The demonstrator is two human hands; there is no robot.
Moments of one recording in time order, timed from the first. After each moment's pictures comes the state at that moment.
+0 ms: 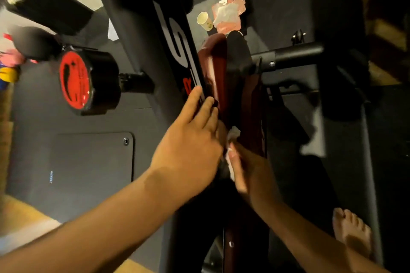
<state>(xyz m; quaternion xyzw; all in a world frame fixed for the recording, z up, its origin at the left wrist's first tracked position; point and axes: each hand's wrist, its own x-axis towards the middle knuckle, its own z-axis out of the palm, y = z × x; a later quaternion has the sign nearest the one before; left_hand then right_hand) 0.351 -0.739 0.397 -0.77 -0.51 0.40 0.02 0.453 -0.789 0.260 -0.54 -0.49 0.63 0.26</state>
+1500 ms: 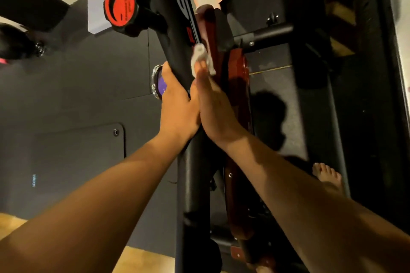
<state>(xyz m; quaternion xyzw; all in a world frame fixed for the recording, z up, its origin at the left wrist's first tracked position) 0.337 -0.801 0.392 -0.54 -0.78 -0.20 -0.25 0.421 -0.800 0.377 -0.42 -0.37 0.73 0.38</state>
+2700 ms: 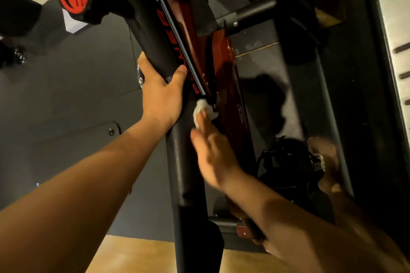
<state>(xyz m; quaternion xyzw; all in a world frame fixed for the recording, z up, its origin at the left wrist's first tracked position) 0.337 -0.796 0.392 -0.49 -0.80 -0.22 -0.28 0.425 -0.901 0.336 -0.51 -0.40 0.70 0.31</state>
